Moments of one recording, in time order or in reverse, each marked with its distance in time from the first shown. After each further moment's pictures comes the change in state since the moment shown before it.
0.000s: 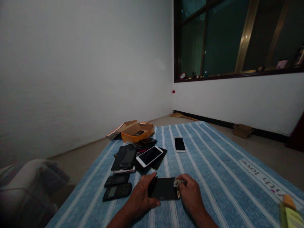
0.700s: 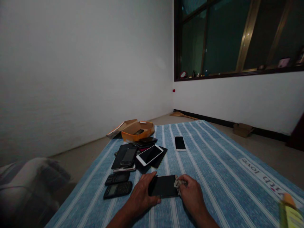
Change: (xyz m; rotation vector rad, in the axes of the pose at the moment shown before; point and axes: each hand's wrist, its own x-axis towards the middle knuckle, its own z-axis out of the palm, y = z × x) left_hand -0.003 0.005 0.000 0.007 0.014 0.018; right_hand -0.008 -0.010 -0.006 -0.046 -0.023 0.050
